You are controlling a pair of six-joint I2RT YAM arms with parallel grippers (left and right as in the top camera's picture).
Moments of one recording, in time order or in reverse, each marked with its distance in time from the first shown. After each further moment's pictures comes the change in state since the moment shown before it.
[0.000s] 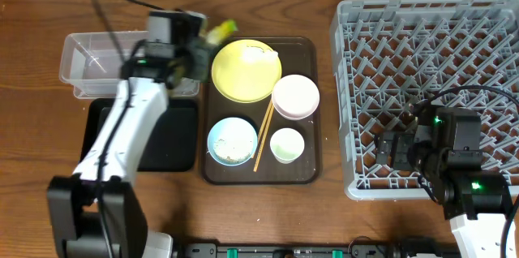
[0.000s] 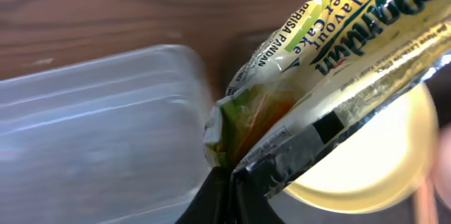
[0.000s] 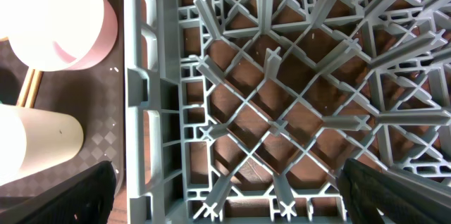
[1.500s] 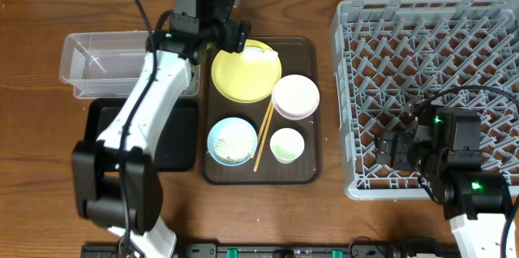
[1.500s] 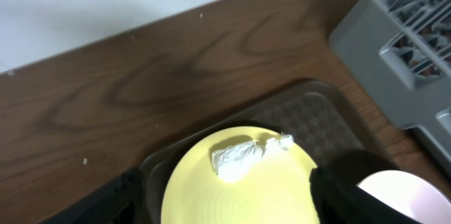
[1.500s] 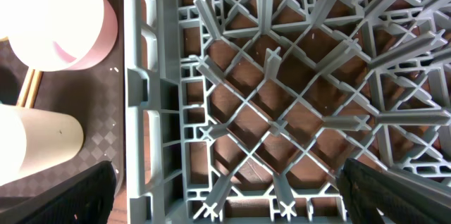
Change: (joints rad) left arm -0.143 0.200 0.243 0.096 0.167 0.030; right arm 0.000 0.000 0.000 0.000 0.000 0.000
